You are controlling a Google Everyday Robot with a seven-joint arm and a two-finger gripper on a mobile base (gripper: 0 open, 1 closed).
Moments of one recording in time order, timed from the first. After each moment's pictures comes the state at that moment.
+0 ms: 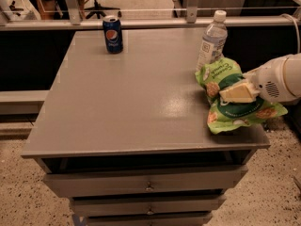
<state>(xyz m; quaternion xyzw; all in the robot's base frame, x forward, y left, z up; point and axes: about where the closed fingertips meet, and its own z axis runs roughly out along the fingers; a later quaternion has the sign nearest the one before) 0.527 -0.231 0.888 -0.33 0.86 0.09 0.39</state>
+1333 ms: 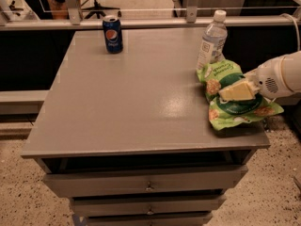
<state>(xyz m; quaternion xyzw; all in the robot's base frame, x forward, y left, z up) 0.552 -0.247 0.865 -0.33 0.86 0.11 0.37</state>
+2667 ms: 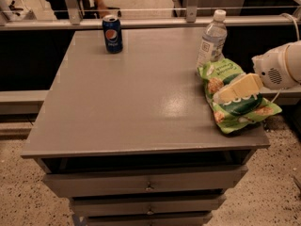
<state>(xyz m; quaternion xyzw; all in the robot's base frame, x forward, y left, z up) 0.552 -0.239 0.895 -0.34 0.85 0.11 0.38</state>
